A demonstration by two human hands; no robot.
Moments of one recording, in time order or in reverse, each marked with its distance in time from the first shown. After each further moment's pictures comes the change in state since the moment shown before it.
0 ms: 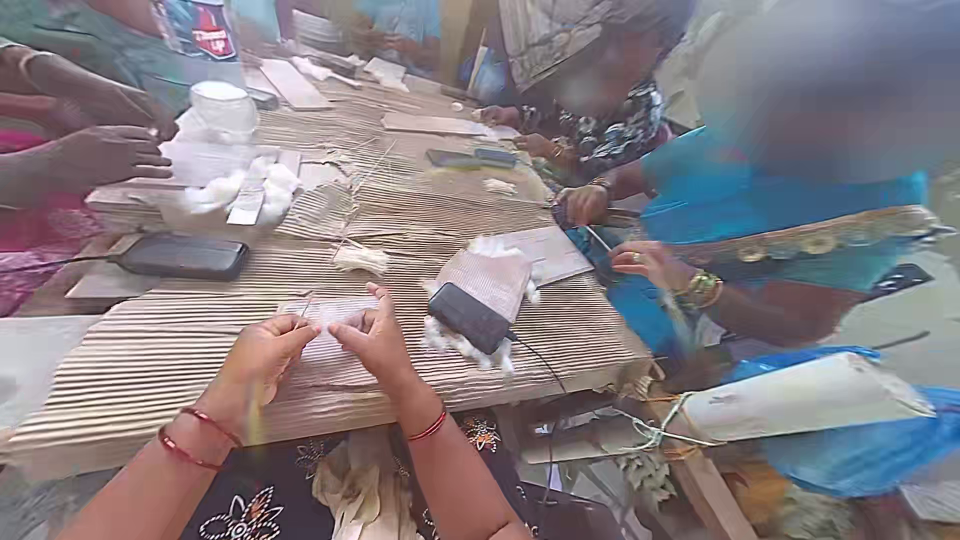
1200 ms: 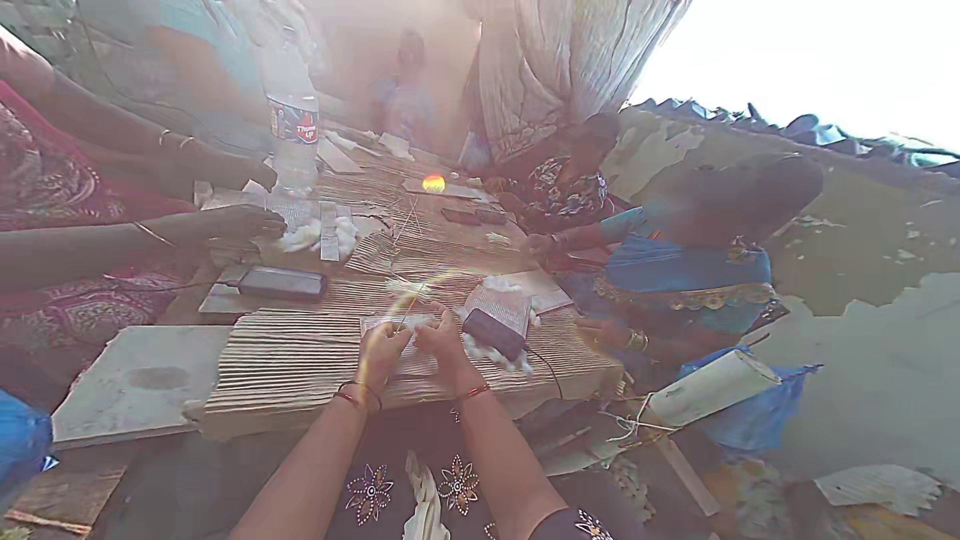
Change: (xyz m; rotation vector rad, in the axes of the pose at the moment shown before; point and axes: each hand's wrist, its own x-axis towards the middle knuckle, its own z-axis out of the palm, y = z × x) left_hand 0.010 -0.004 0.003 0.104 -0.119 0.150; right_hand 0.007 -0.015 0.014 0.005 0.219 0.067
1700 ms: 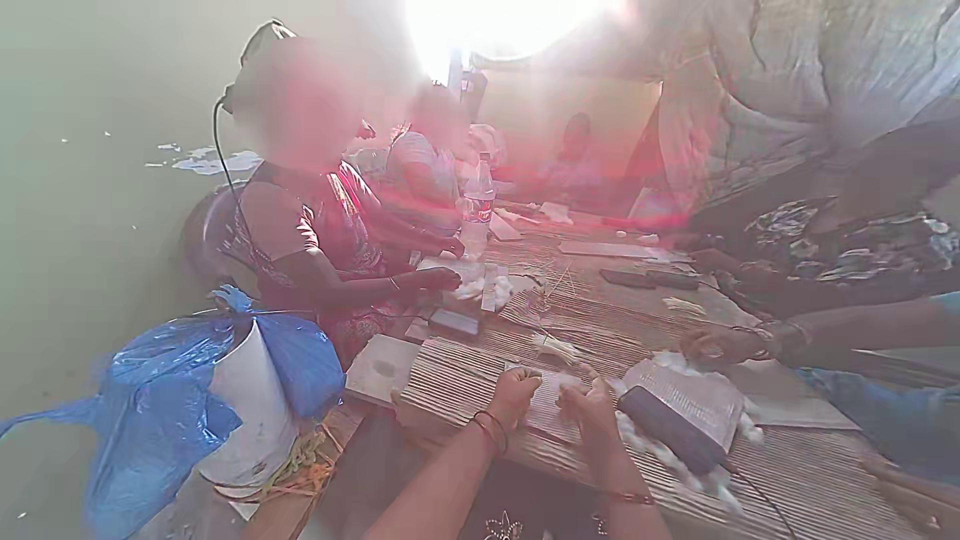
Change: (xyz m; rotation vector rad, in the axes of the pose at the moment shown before) left_hand -0.003 0.006 -0.012 -0.286 0.009 -0.086; right_hand -0.001 0.011 -0.002 0.079 -0.004 -0.115
